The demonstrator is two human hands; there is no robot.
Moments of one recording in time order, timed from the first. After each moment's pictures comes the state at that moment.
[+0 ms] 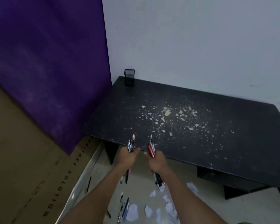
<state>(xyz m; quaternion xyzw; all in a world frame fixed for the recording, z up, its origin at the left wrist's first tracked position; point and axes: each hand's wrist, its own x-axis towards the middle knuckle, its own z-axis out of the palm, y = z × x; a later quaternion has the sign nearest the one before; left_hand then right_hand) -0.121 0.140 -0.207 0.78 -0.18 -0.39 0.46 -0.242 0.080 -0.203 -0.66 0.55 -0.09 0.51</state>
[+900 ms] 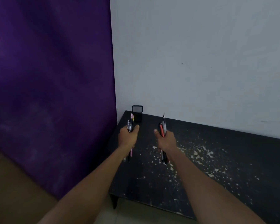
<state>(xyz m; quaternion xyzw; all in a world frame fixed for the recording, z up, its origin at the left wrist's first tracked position) 0.063 -0.011 -0.060 0.71 -0.26 -0.31 0.58 -0.070 -0.091 -0.072 -0.64 0.53 -0.31 0.47</state>
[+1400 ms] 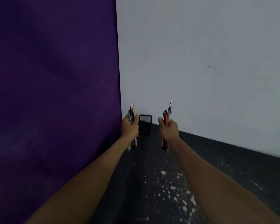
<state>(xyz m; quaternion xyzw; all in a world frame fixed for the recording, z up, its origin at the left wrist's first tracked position) 0.163 -0.167 -0.063 0.69 -0.24 -0.27 0.63 0.050 -0.265 -0.083 -0.62 0.48 -0.35 0.51</state>
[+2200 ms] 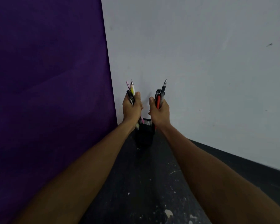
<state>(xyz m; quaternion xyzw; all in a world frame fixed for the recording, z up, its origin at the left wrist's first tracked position) 0.271 -0.364 -0.142 0.64 -0.21 -0.18 0.71 0.192 -0.416 -0.149 -0.66 0.37 -0.41 0.52</state>
